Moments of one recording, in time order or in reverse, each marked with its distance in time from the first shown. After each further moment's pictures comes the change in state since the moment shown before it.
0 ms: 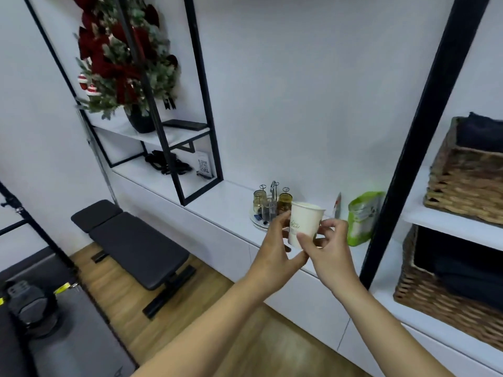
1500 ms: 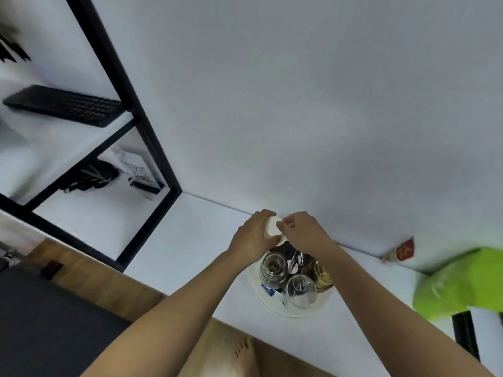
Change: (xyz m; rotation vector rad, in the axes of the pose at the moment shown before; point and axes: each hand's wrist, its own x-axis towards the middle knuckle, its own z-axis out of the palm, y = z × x) left_hand 0.570 -0.404 -0.069 0.238 -0.437 -0.215; right_hand 0.592 0.167 0.260 -0.648 -0.286 0.440
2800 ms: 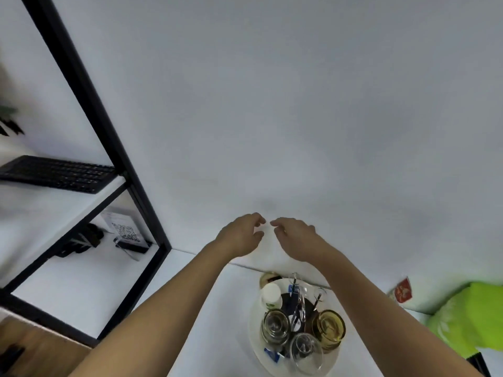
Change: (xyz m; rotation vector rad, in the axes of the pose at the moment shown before) left_hand 0.079 0.055 -0.109 0.315 -0.093 0.137; right_hand 0.026 -0.069 -0.065 -0.293 0.093 -0.146
